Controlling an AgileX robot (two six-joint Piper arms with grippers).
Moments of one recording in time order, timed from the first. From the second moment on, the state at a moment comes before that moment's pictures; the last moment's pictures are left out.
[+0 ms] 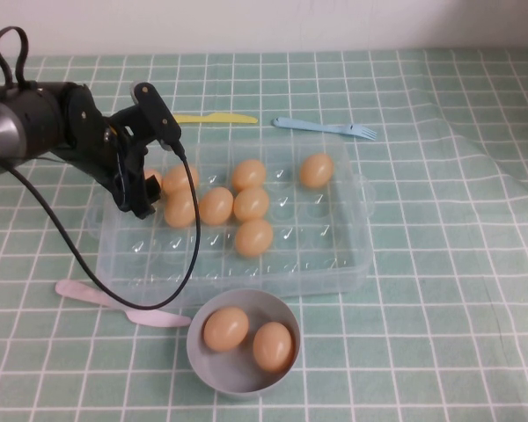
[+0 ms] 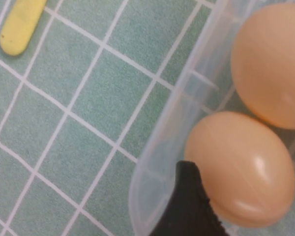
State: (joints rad) right arm 0.07 -0.01 0.03 0.15 0.38 -0.05; left arm -0.23 2.00 -1.47 -0.05 0.55 0.89
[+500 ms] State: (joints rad) right arm 0.07 -0.01 0.03 0.15 0.38 -0.05; left arm -0.23 2.00 -1.47 -0.06 0.51 0.89
